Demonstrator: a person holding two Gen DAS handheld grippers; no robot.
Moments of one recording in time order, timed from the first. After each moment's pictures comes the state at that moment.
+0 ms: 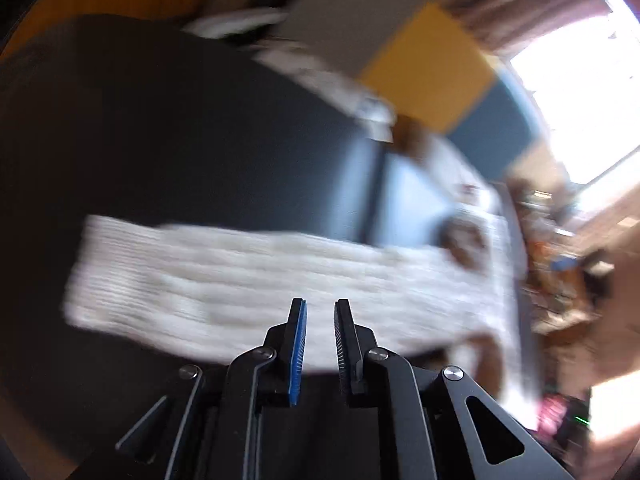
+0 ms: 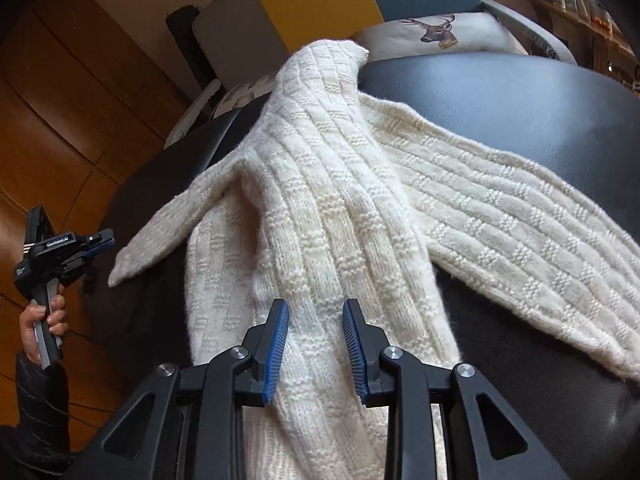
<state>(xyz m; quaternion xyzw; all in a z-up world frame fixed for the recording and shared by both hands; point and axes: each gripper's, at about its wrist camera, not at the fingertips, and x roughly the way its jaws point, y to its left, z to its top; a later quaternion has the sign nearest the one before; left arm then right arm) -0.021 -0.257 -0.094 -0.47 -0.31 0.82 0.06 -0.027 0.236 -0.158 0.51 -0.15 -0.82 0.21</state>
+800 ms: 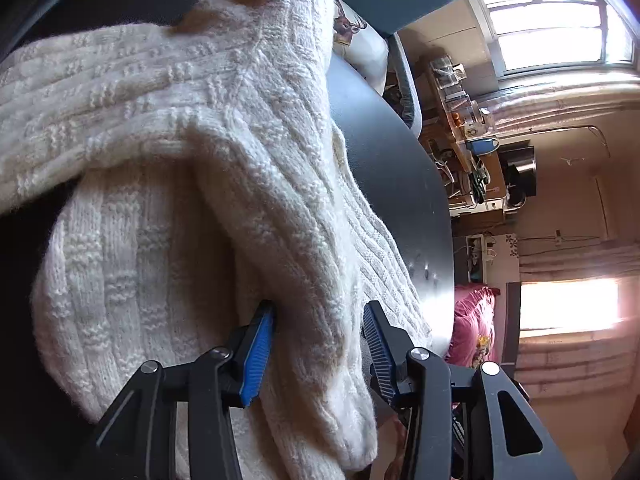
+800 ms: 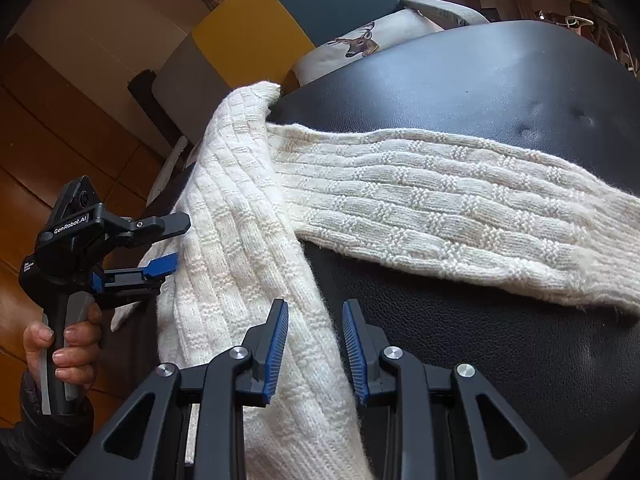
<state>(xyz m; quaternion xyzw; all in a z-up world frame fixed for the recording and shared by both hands) -0.099 -0.001 -0.133 -0.59 -0.31 0.71 0.24 0.007 0.318 -0.174 0.47 -0.23 -0.84 0.15</state>
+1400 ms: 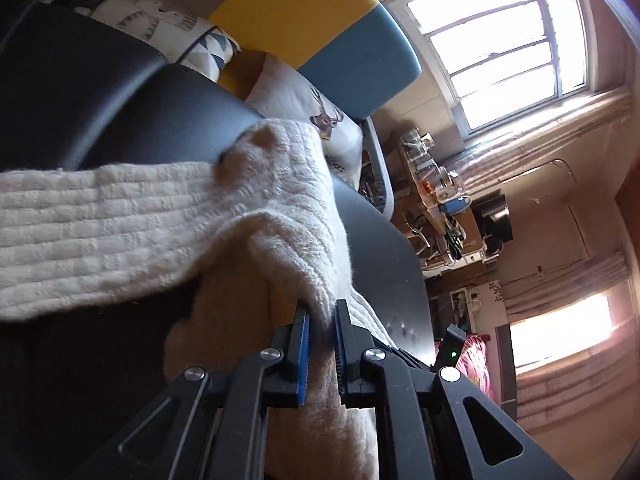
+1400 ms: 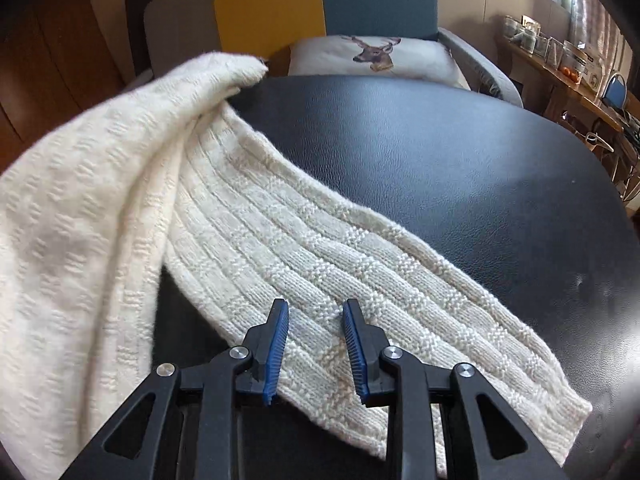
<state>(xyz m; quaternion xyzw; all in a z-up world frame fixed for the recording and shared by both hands) -0.080 -0.108 -0.069 -0.46 -0.35 0.79 0.21 -0.087 0.276 -0.177 0.51 0.00 -0.85 0.09</state>
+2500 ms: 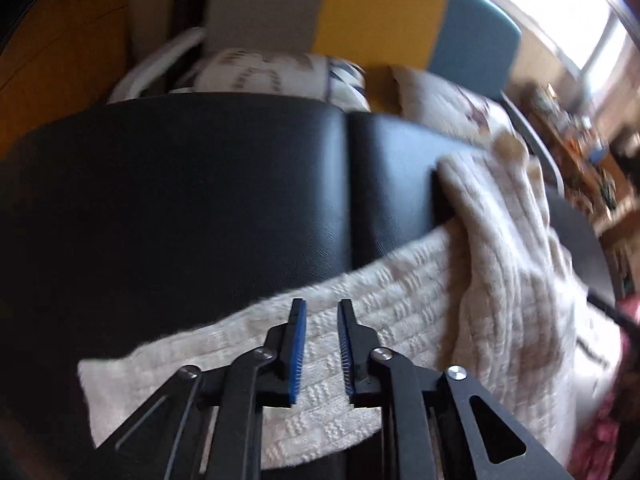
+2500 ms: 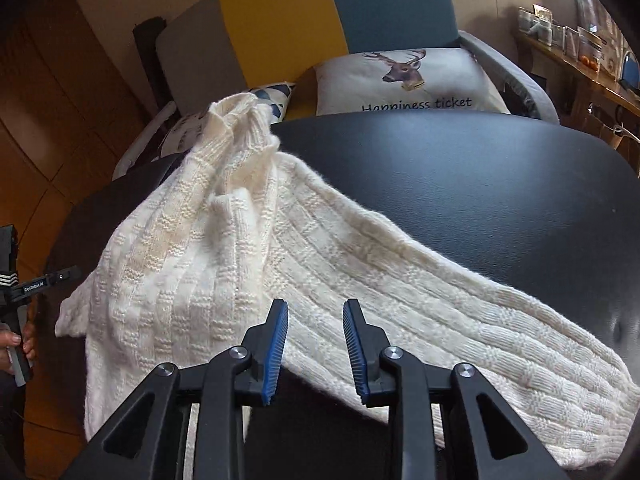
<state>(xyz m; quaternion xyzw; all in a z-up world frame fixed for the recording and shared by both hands) -0.140 -0.219 -0.124 -0.53 -0.06 0.85 0.04 -0.123 0.231 -0.139 0.49 -0.08 -0.86 0.14</state>
